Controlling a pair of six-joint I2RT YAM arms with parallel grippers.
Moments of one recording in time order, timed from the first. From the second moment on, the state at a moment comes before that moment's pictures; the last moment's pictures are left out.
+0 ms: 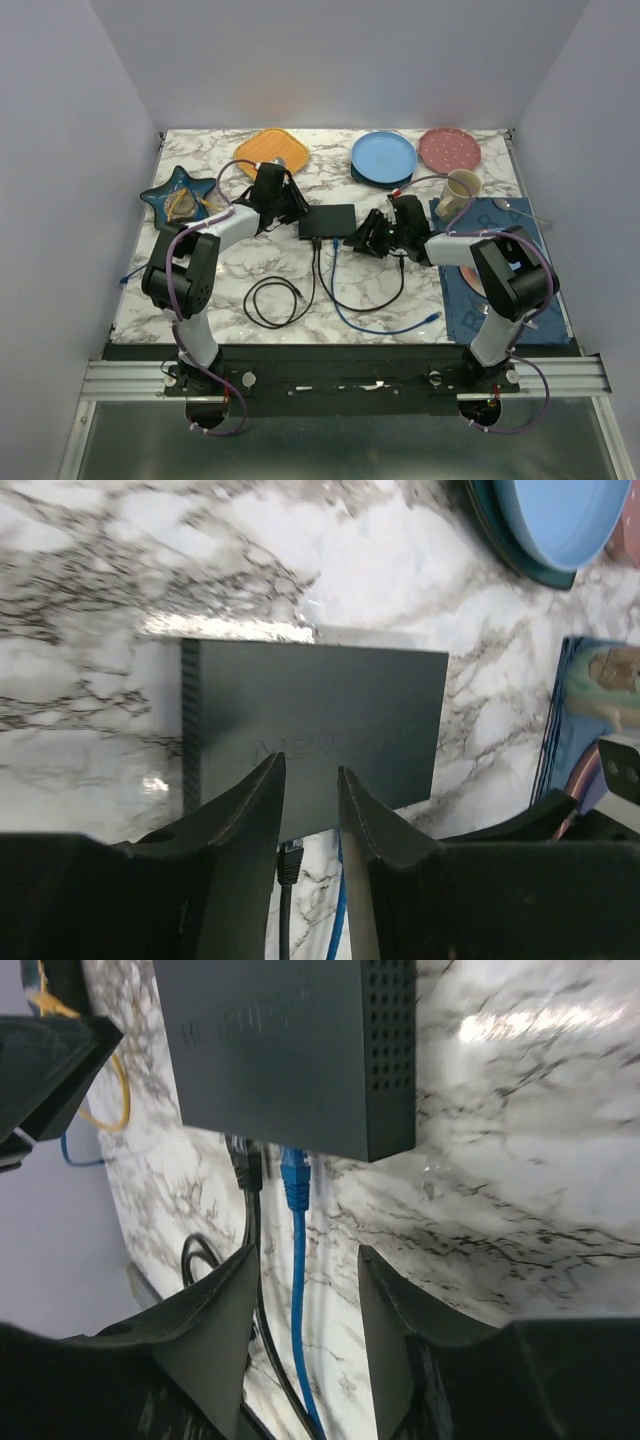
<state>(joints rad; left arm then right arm) -0.36 1.78 1.12 -0.02 0.16 -0.78 0.44 1.75 0.82 0.28 -0.41 0.88</state>
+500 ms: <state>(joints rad) -0.38 1.88 1.12 0.01 0.34 -0.80 0.47 1.89 0.87 0.42 -0.48 0.97</state>
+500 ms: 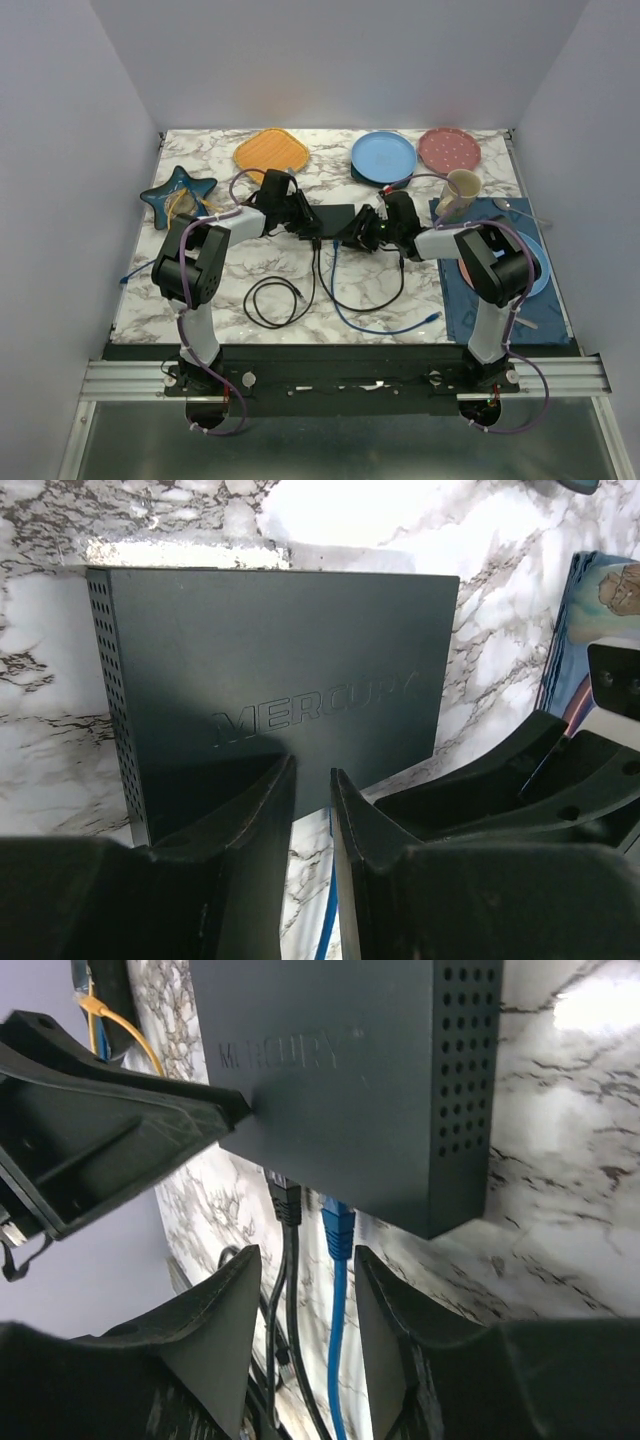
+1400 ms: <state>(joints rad) -0.38 1.89 1.12 0.01 0.37 -0.83 0.48 1.97 0.93 0.42 -0.44 1.05</state>
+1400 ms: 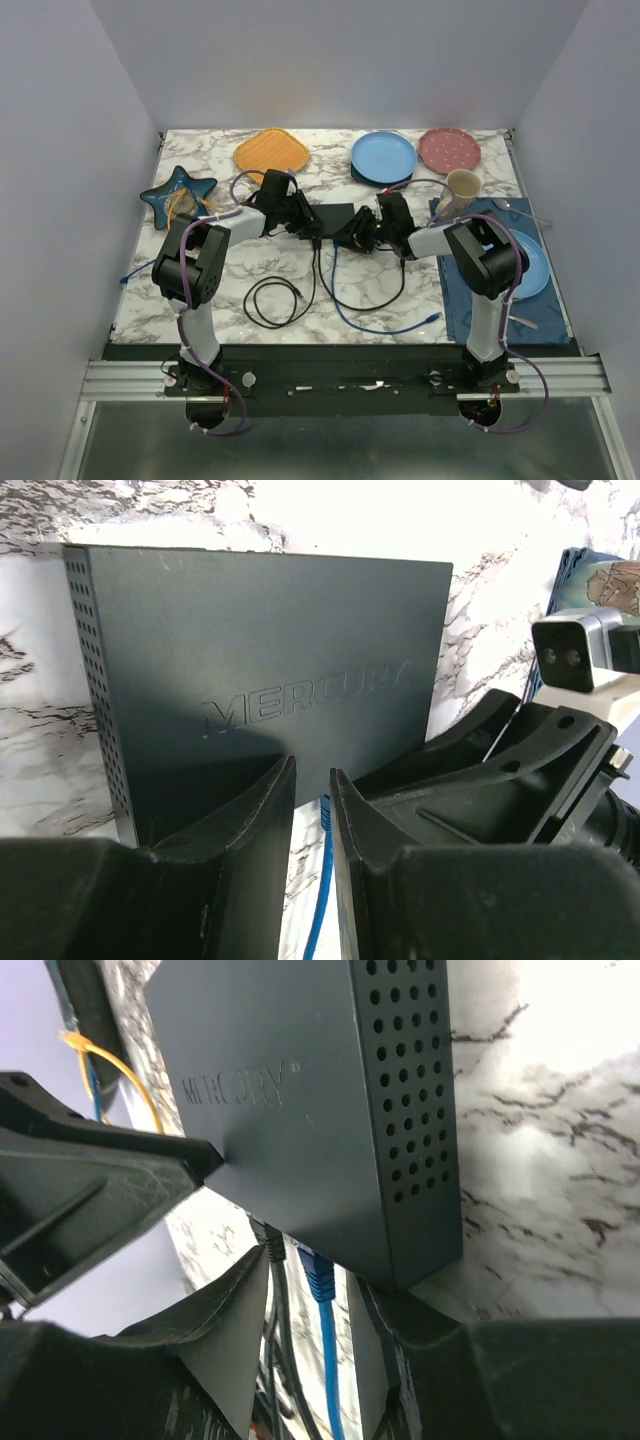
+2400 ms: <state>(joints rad) -0.38 1.89 1.10 0.01 0.39 -0.84 0.48 2.02 0.85 0.65 -0.39 1.29</state>
